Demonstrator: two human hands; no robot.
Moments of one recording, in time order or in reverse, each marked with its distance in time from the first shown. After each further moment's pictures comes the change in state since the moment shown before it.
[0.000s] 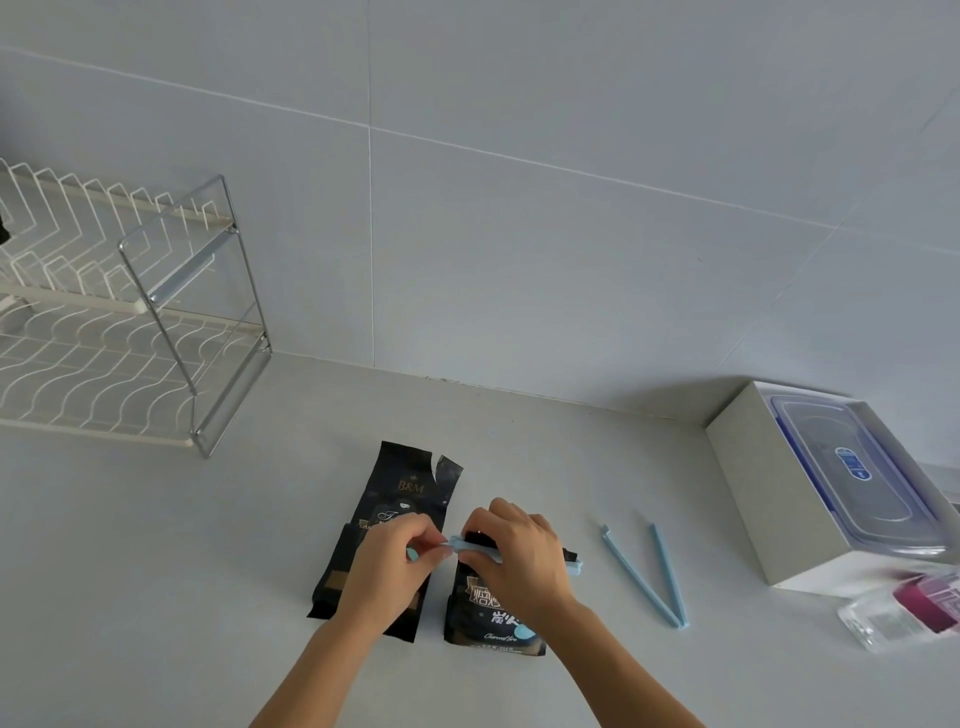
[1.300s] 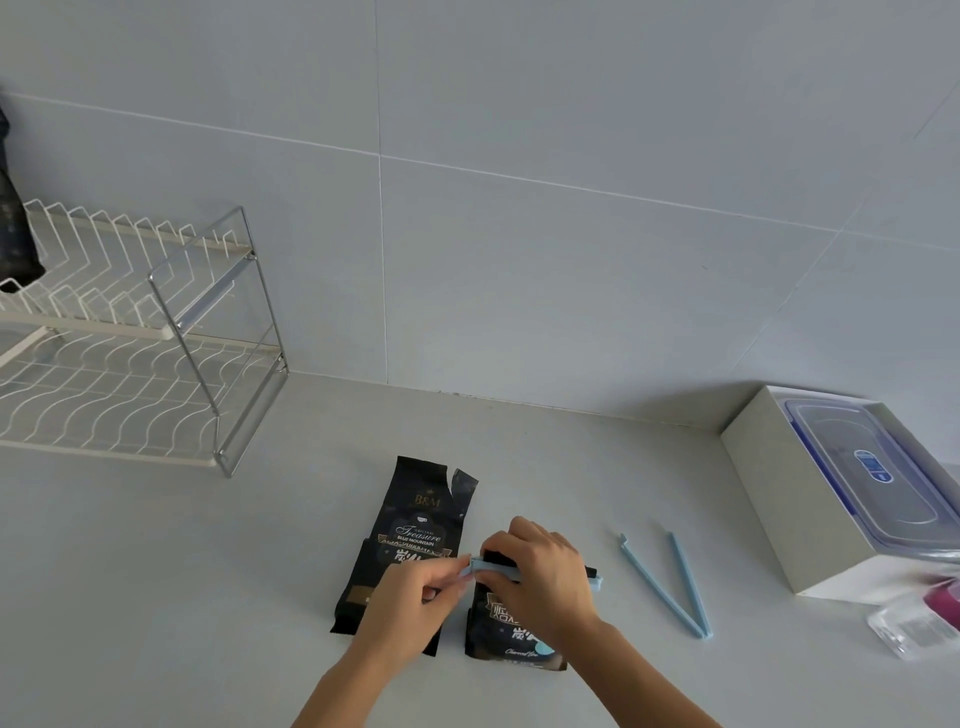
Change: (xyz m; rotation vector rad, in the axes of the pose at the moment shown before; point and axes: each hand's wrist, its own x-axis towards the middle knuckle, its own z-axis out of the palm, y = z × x) left_hand -0.026 0.007 -0.008 -0.164 -0.168 -0.061; right_hand -0.010 -0.003 -0.002 -0.034 0.104 -0.049
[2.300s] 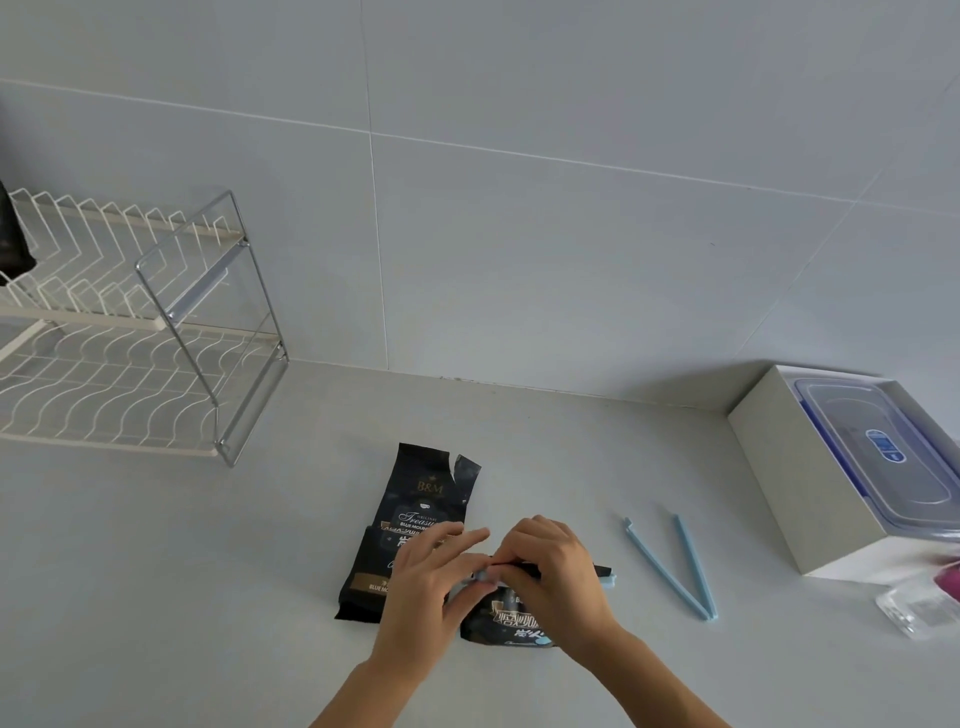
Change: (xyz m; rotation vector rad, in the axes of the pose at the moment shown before) left_hand -0.002 -0.006 0.024 0.316 0.266 0.380; right_hand -0.015 -0.005 -0.017 0.357 0.043 -0.007
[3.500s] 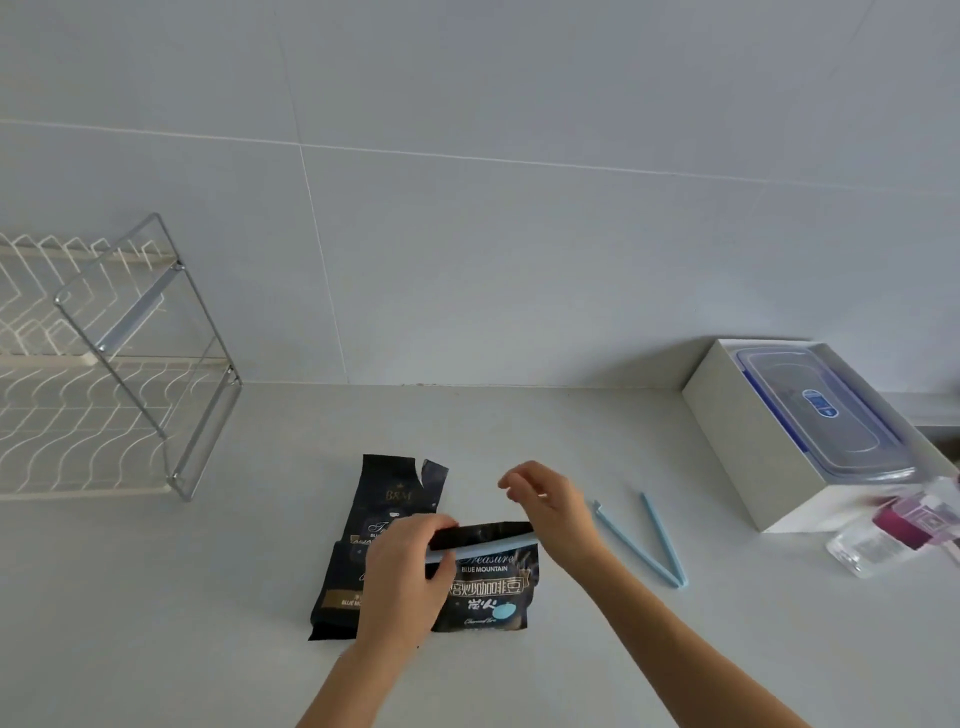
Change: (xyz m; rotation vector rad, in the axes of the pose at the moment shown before) left_hand 0.029 0.014 -0.009 0.039 -0.050 -0.176; right_hand 0.028 0.024 -0.029 0.275 0.095 0.401
